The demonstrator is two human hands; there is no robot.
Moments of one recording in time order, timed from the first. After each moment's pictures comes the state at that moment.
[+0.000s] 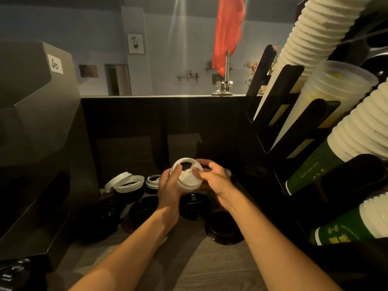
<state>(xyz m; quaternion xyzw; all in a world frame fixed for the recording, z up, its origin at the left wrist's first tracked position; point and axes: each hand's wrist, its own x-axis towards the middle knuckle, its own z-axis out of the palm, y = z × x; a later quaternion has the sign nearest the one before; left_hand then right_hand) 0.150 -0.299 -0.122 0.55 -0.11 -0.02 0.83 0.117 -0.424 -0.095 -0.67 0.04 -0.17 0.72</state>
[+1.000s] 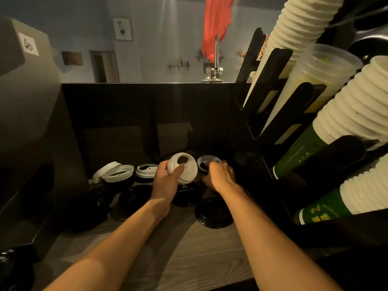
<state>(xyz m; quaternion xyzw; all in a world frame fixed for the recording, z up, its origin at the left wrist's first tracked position) 0.155 -0.308 -0.136 0.66 -0.15 0.00 0.74 0.132 -0.460 -0.120 -0.96 0.25 -0.12 0.09</state>
